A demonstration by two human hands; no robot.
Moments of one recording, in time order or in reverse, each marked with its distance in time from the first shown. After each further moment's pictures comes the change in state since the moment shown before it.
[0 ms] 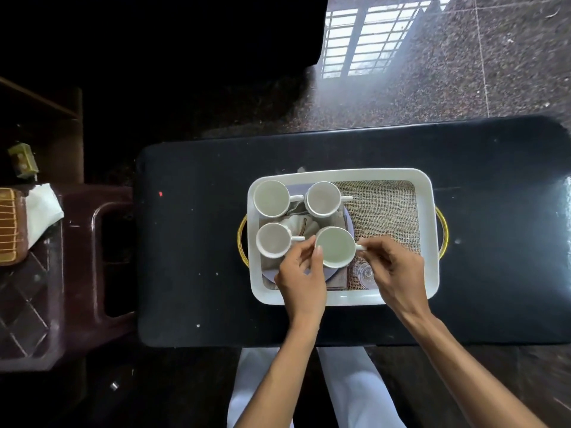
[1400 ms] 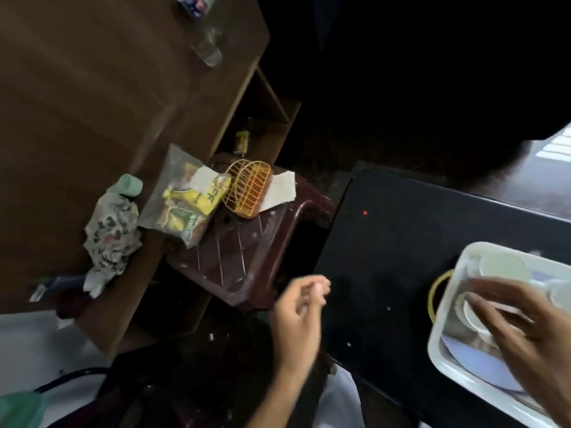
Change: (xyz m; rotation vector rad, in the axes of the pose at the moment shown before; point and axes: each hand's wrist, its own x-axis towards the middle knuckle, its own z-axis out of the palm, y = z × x) left_hand 0.007 0.044 -0.294 -0.021 0.390 0.143; right_hand 0.003 -0.210 0.086 0.031 -0.415 -0.122
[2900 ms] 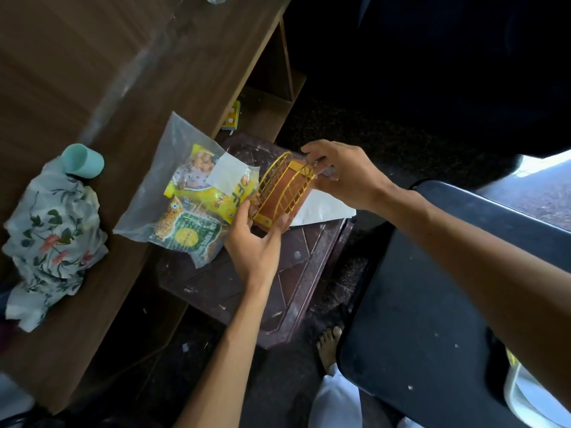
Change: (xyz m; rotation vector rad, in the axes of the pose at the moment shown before) left_hand 0.260 -0.035 -0.118 0.070 0.238 0.103; right_hand 0.265 -0.176 0.303 -0.384 -0.404 -0.462
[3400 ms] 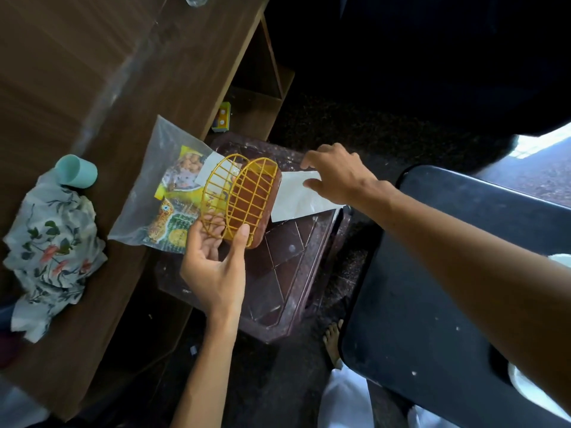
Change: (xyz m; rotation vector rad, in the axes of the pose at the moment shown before) left_hand -0.025 0.006 -0.053 -0.107 0.103 0.023; right_hand -0.006 0.003 0.013 -0.344 -0.100 0.190
